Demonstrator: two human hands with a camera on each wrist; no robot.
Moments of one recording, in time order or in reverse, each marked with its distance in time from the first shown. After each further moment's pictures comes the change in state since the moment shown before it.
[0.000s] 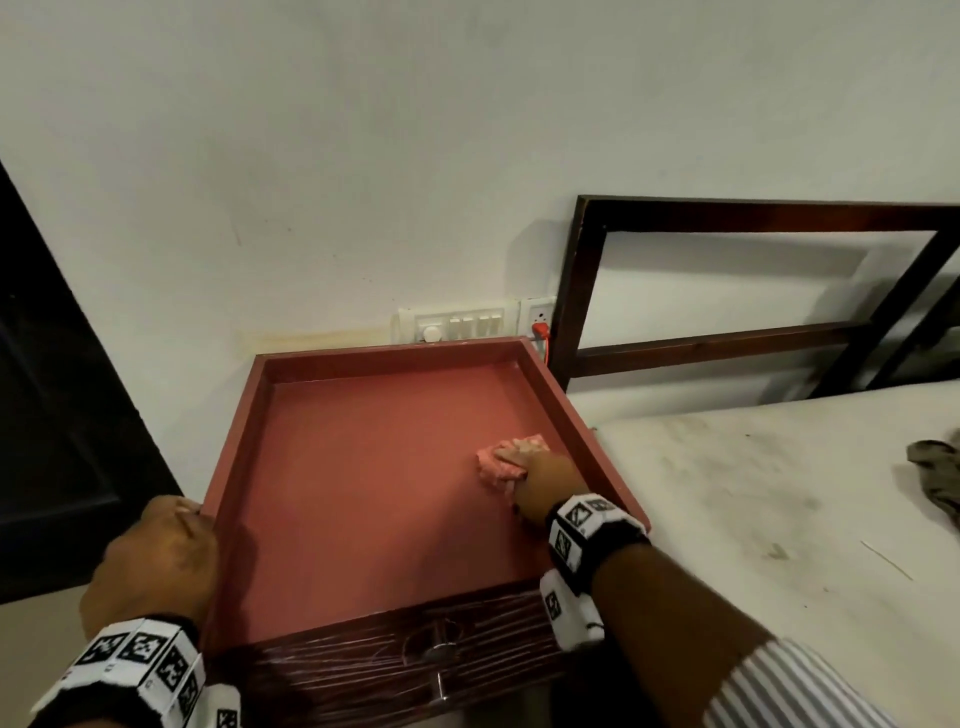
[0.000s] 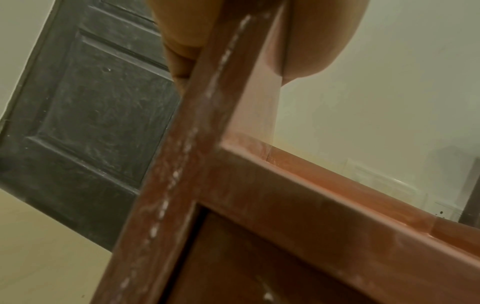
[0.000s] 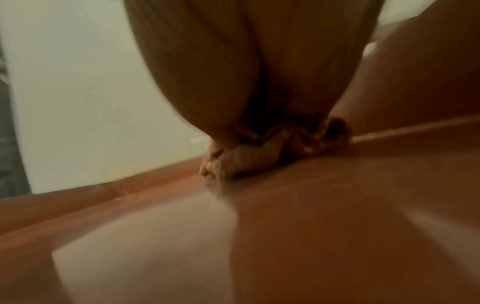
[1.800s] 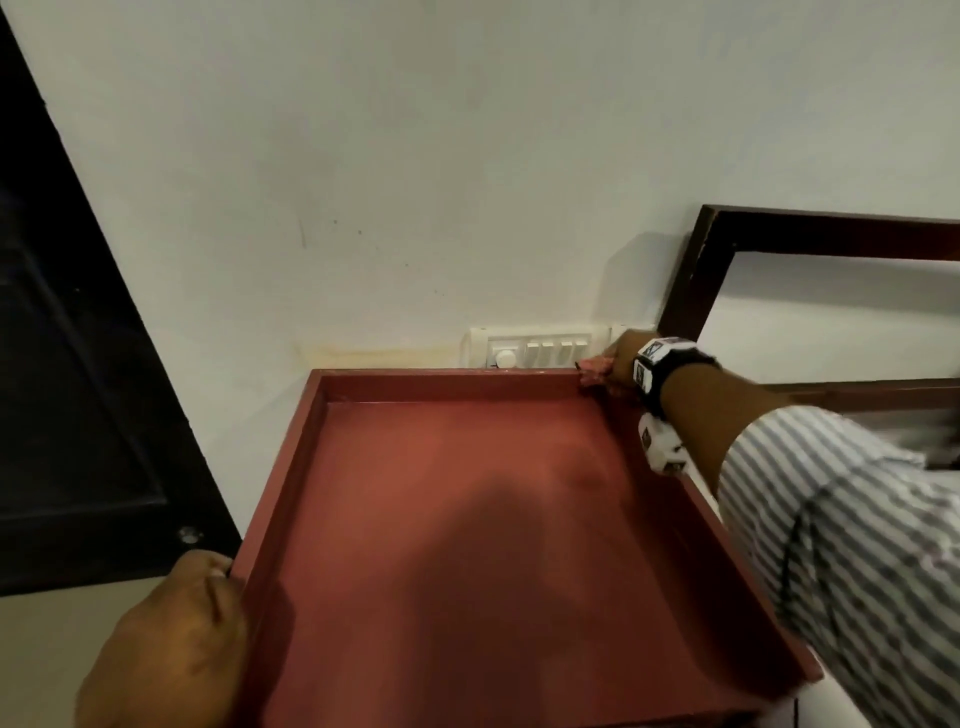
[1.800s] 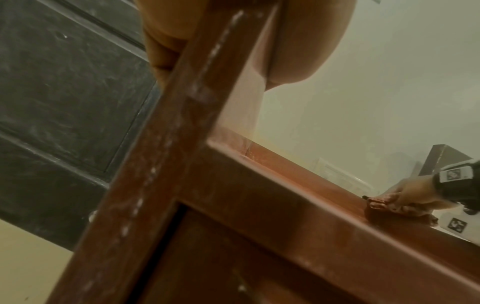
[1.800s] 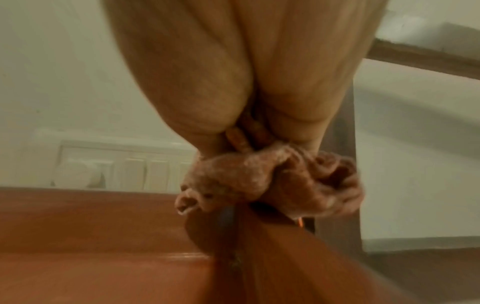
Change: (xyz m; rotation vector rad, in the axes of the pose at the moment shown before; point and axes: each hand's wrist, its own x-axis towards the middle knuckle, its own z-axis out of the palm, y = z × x) left_hand 0.010 0.005 0.003 -0.086 -0.072 -0.052; right_hand 0.225 0.053 -0.103 -0.356 -0.023 0.235
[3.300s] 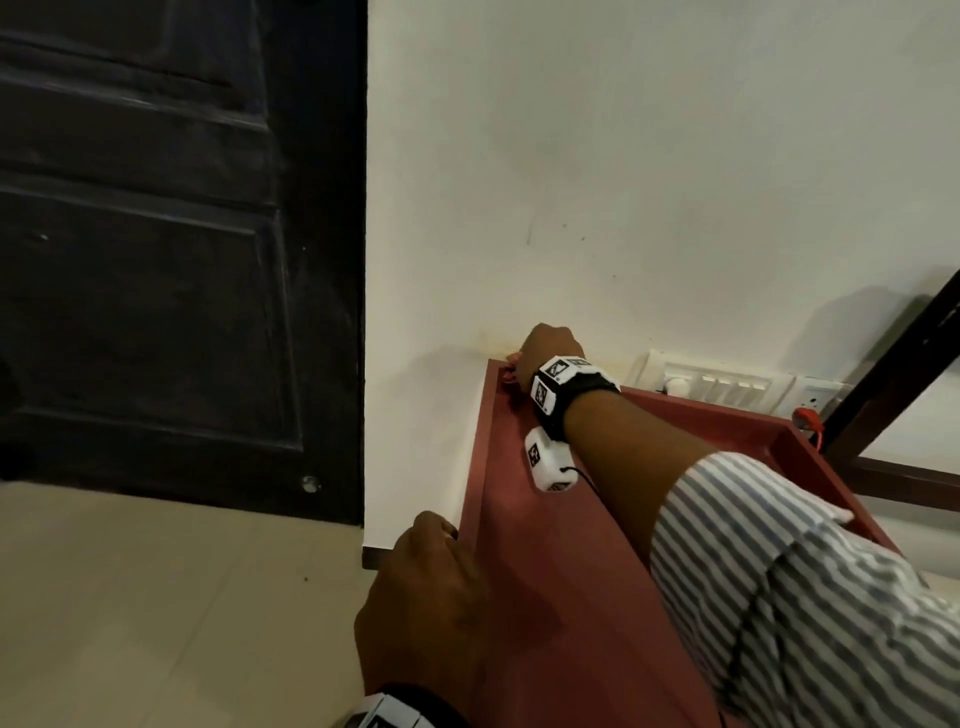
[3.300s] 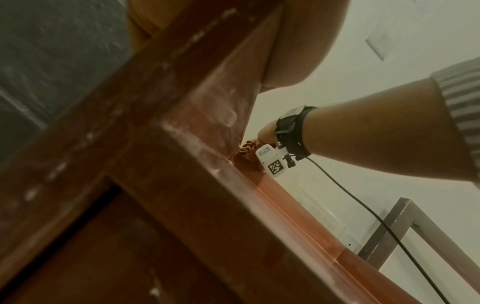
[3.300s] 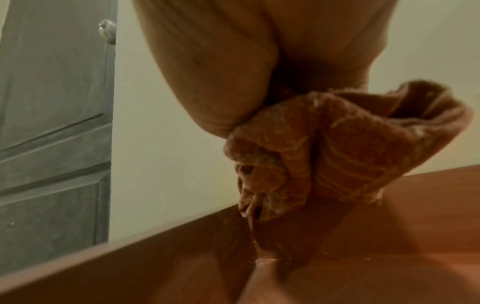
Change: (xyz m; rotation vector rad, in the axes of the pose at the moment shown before) left_hand 0.006 -0.009 -0.004 -0.132 -0.062 0.024; right_hand -0.014 -0.333 0.012 0.316 0.197 -0.204
